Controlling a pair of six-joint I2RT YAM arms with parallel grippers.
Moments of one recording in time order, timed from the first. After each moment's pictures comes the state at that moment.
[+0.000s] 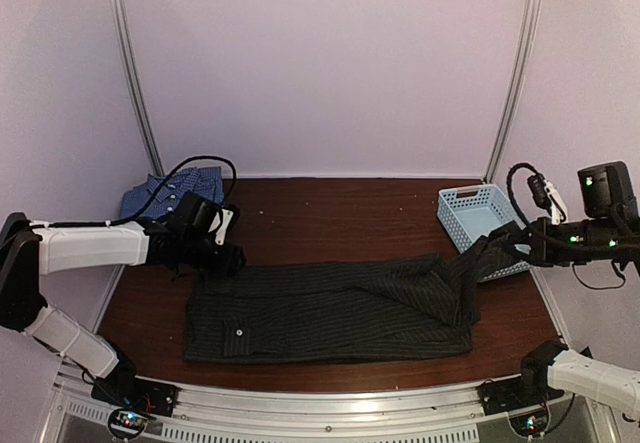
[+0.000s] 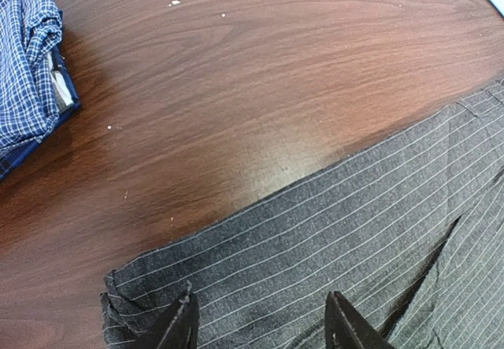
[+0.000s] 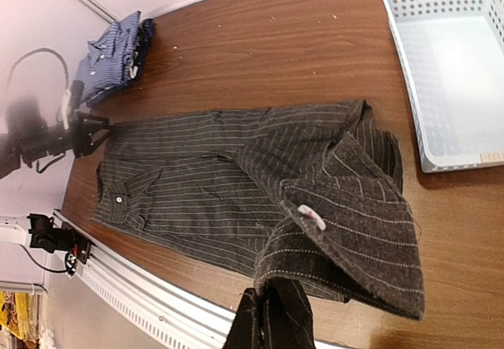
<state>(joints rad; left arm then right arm) -0.59 1.42 0.81 -0.26 -0.07 -0.20 0.38 0.70 1.13 -1.17 -0.22 0.43</state>
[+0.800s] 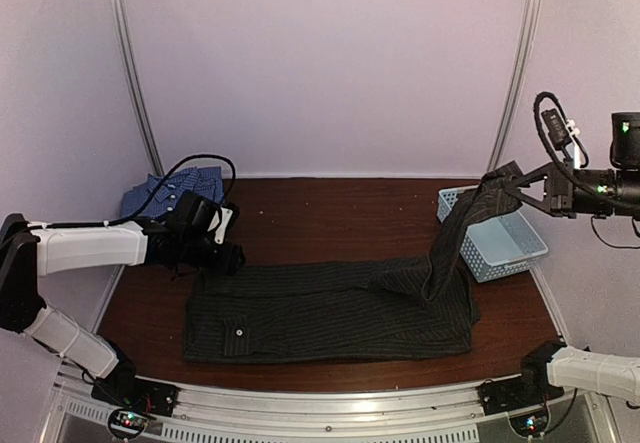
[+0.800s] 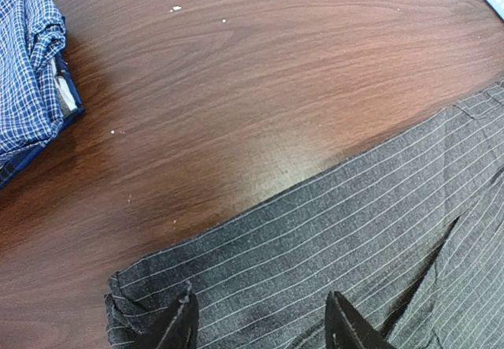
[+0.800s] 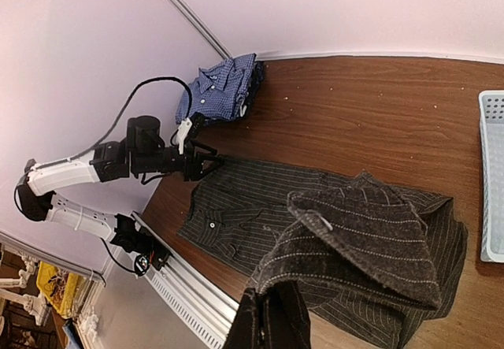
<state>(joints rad) -0.59 1.41 0.81 -0.26 -0.07 -0.20 0.38 0.84 1.47 -1.10 -0.46 0.40</state>
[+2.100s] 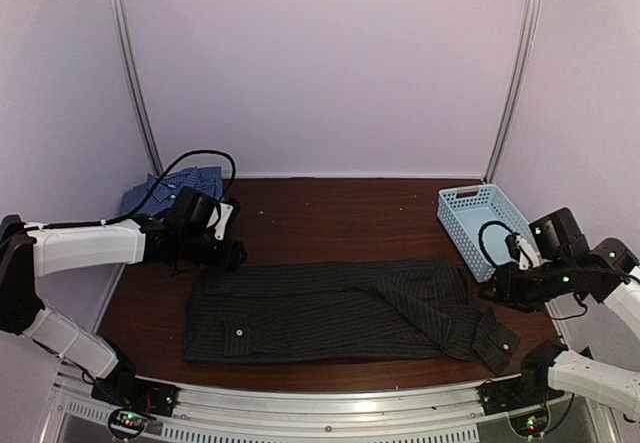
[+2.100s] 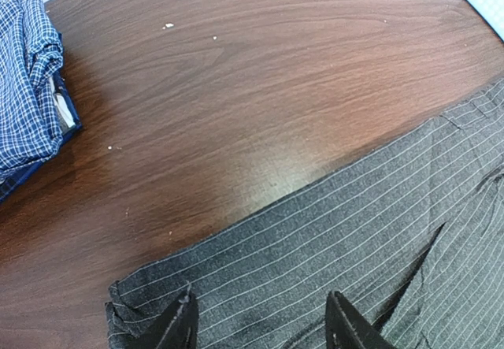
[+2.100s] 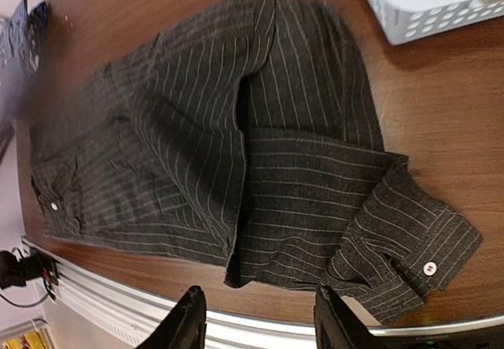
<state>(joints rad) -0.59 1.40 0.83 -0.26 -0.05 -0.19 0.40 0.67 0.81 -1.11 -0.13 0.66</state>
